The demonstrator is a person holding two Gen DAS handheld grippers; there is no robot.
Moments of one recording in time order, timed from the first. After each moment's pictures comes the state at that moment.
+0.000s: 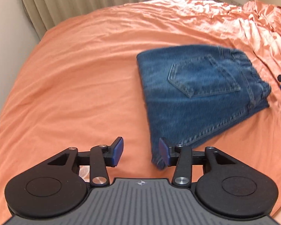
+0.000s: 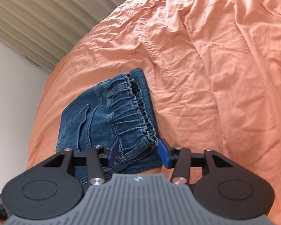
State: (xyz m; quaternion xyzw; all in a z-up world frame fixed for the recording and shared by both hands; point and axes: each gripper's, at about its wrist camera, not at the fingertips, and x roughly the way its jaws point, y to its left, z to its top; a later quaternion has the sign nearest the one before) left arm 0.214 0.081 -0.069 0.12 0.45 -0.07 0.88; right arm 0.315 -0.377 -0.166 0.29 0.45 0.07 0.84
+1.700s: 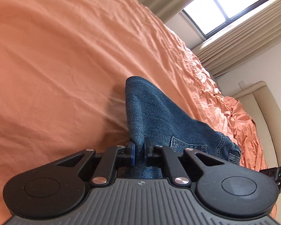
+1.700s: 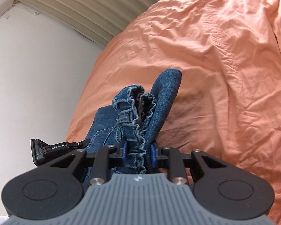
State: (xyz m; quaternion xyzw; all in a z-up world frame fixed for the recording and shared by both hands) left arm 0.359 0.145 -0.148 -0.30 0.43 -0.17 0.83; right arm 0.434 -0.353 -0.168 0.30 0.44 0.28 0.80
